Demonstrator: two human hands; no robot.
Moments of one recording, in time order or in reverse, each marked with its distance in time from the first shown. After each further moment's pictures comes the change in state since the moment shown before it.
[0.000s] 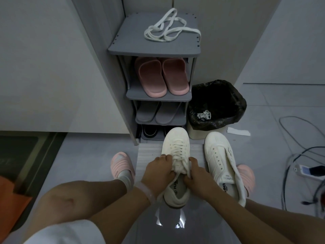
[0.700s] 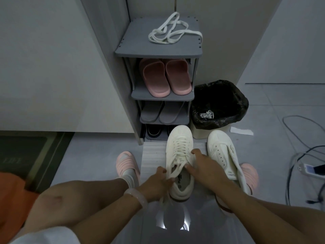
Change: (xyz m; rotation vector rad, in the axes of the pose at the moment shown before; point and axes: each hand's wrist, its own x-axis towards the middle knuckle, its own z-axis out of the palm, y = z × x) left_hand -0.043 -0.012 -0.006 -0.849 -0.407 -0.310; right_hand -0.003 -0.009 -0.020 -0.221 0.138 -0.096
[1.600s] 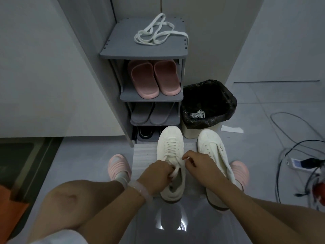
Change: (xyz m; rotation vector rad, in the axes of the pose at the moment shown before) left_hand 0.014 0.039 0.002 0.656 0.163 0.461; right_hand -0.006 0.011 -0.013 0.172 0.107 -0.109
